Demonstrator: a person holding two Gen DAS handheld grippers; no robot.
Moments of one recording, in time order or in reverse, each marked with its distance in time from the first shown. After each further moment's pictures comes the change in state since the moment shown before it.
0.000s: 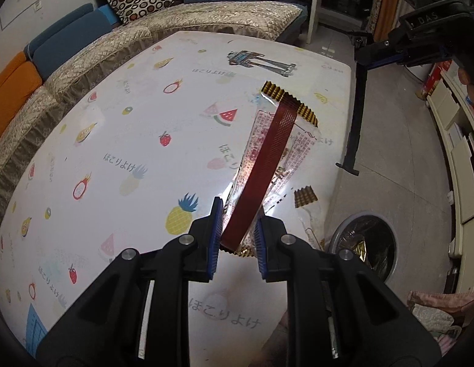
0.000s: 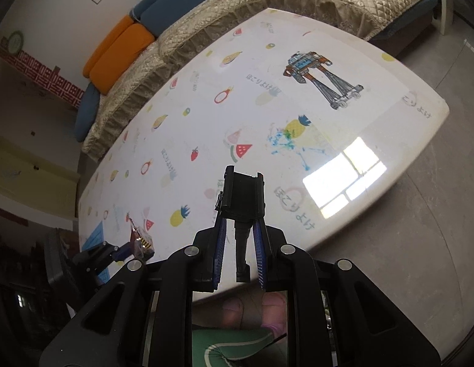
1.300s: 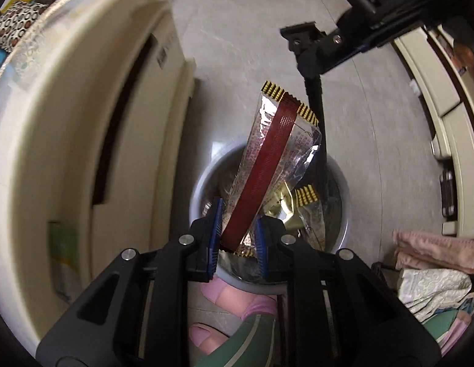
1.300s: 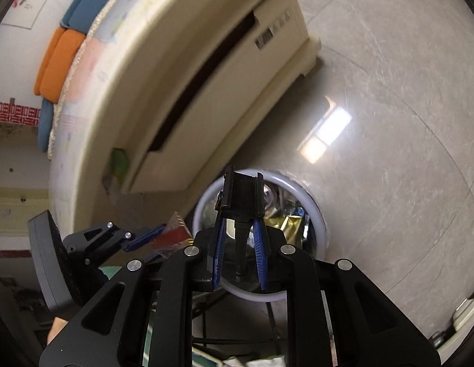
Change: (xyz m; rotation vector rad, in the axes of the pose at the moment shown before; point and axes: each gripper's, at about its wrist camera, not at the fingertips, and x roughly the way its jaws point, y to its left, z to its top) left arm 0.141 -0.265 -0.080 0.363 0.292 -0.213; right arm 0.042 -0.229 -0.209 0.264 0.175 -0.081
